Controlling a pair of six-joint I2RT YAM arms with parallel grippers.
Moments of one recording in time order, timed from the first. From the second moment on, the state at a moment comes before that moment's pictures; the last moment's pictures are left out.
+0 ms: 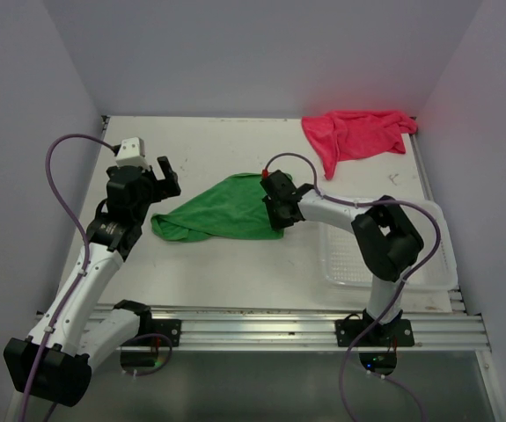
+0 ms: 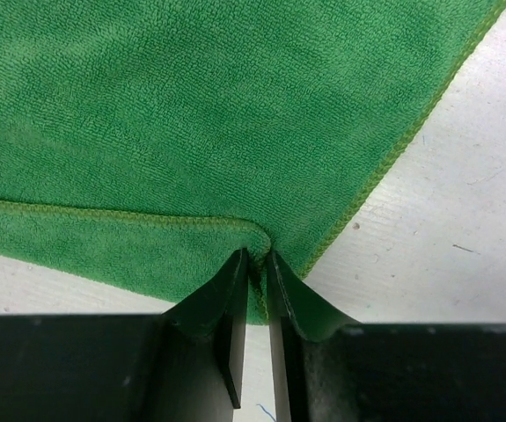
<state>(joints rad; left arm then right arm) -0.24 0.94 0.86 -0.27 -0.24 -0.31 0.68 1.86 1.21 -0.45 0.13 0.38</state>
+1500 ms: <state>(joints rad) -0.24 0.94 0.42 -0.21 0.06 -0.70 0.52 1.80 1.41 -0.55 0.16 0.37</state>
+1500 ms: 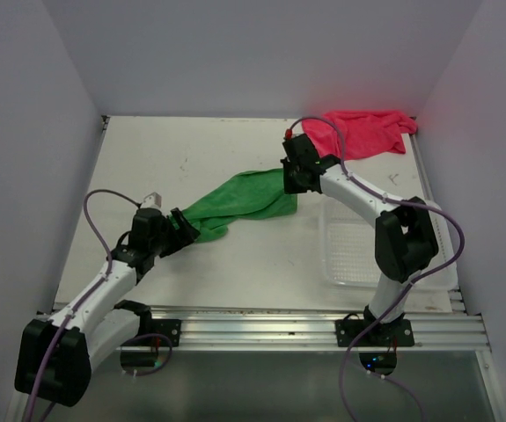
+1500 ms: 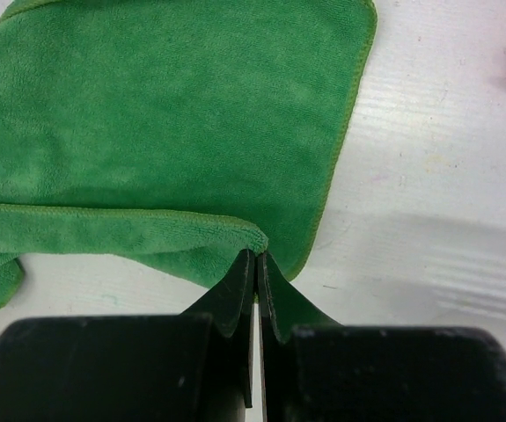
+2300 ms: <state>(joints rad) -0.25 1.05 0.28 0.11 0.09 -0.97 0.50 1.81 1.40 -0.52 0.13 0.37</state>
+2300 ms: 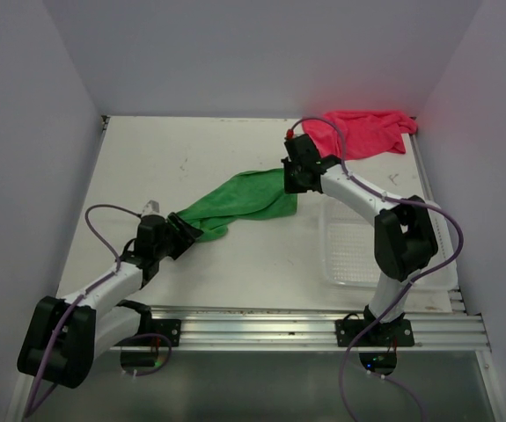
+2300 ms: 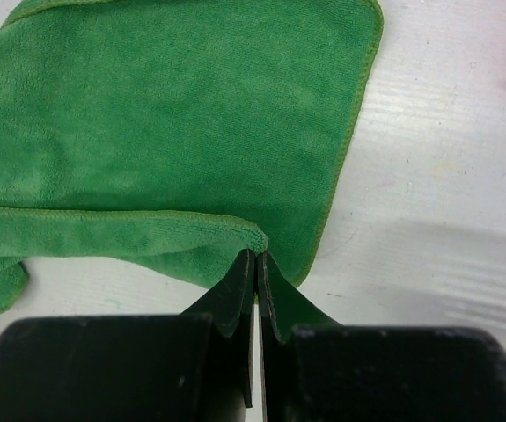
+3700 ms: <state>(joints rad) -0.25 1.06 0.27 0.13 -0.07 -0.91 0.50 1.81 1.37 -0.50 0.11 0.37</state>
